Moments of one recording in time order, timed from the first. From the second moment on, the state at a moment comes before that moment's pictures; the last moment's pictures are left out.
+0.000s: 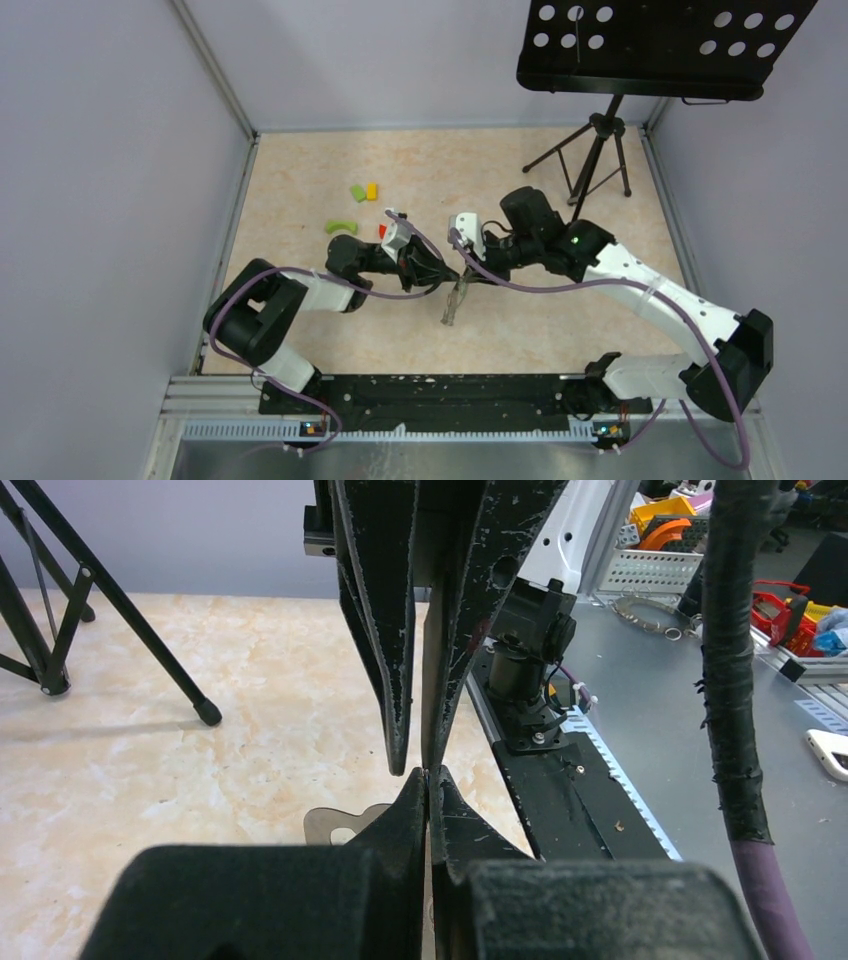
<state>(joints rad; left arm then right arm) -0.56 1.58 0.51 1.52 1.16 -0.53 0.77 1.23 1.12 -0.67 -0.54 -0.51</state>
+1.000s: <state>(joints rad) -0.56 1.58 0.50 1.52 1.16 -0.55 0.73 1.23 1.06 -0.63 -0.62 -0.51</state>
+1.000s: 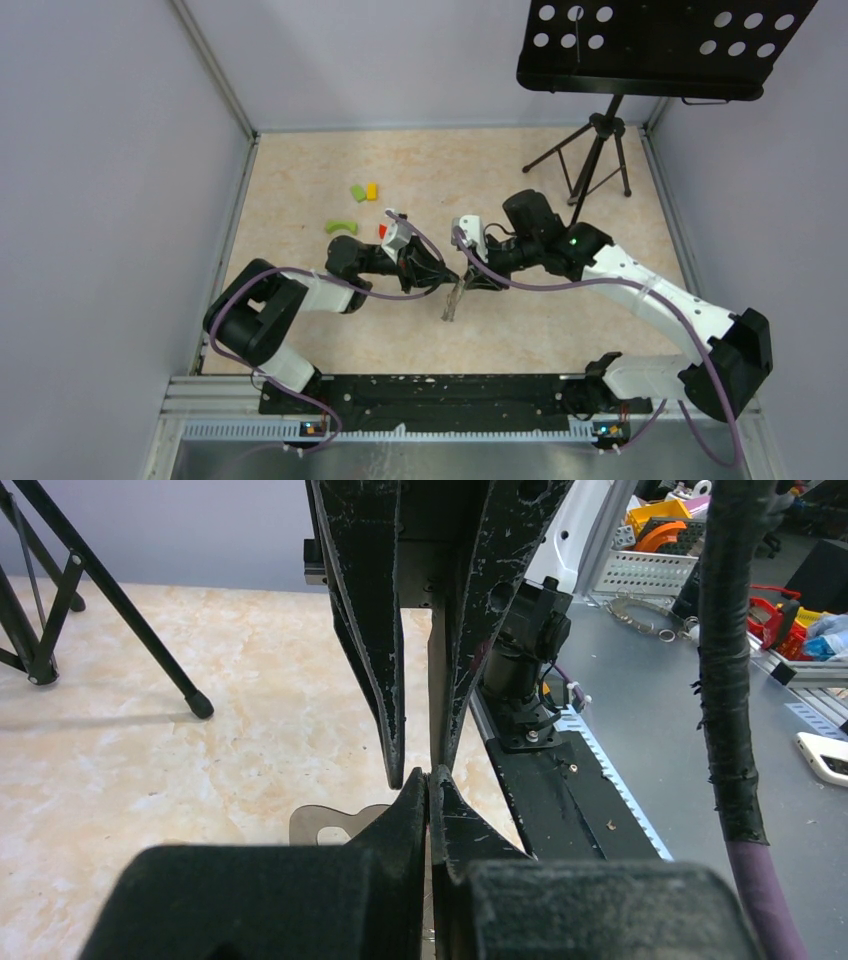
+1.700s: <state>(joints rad) -0.56 1.58 0.49 1.52 1.16 -0.55 0.73 1.24 1.05 -0.60 -0.65 -0.49</state>
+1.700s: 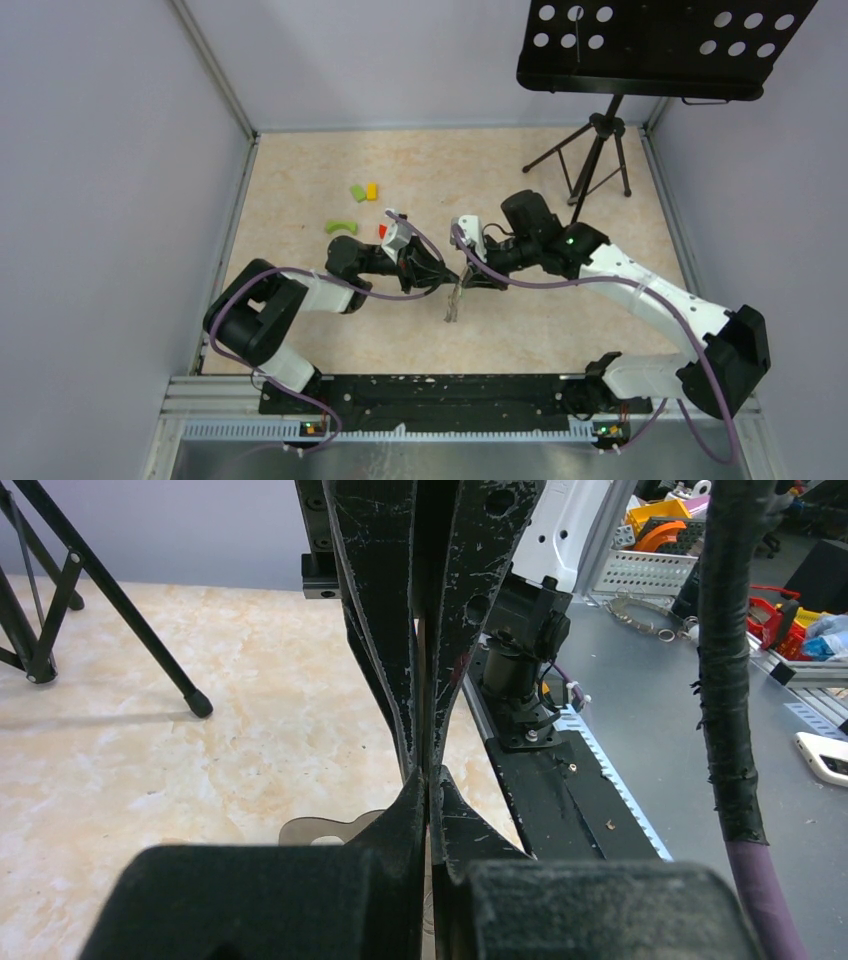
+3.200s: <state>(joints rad) -0.58 1.54 0.49 1.52 1.23 -0.57 0.68 1.28 1.03 -0.62 -0.71 -0.53</state>
